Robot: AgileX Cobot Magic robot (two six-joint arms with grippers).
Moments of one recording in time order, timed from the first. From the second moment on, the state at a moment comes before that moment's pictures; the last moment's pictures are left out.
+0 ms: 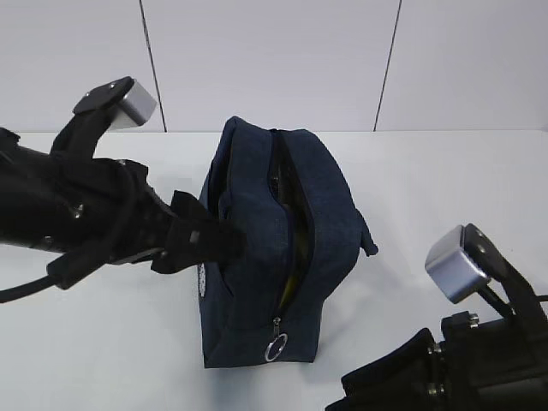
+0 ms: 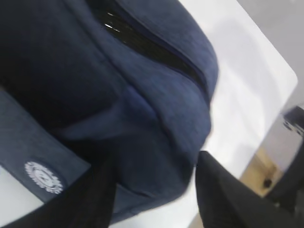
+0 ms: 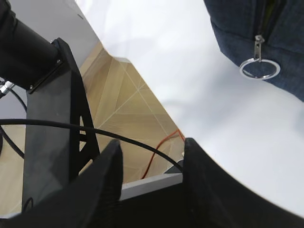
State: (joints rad) left arm -0.60 1.40 -0.76 -1.22 0.46 0.93; right arm 0.42 1.27 -0.42 1.49 0.81 -1.53
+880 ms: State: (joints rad) left arm -0.60 1.48 -0.76 -1.37 0.44 0.93; right arm 0.42 1.27 -0.41 1.64 0.73 -1.68
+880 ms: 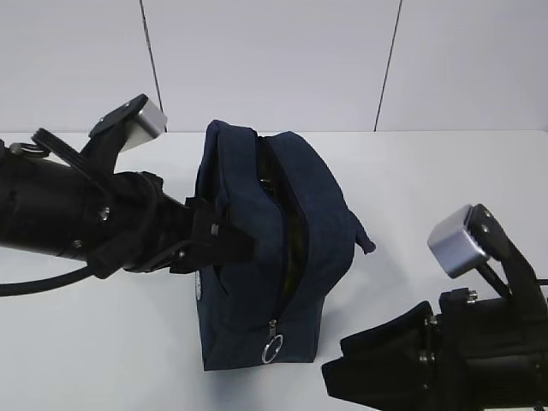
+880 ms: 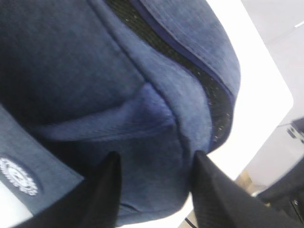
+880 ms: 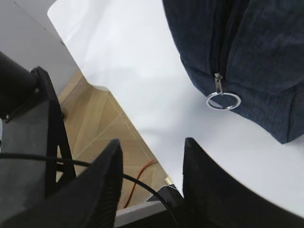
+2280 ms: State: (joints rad) left arm -0.60 1.48 -0.76 -1.48 0.44 0.92; right arm 0.42 1.70 -0.54 1.78 0.85 -2.18
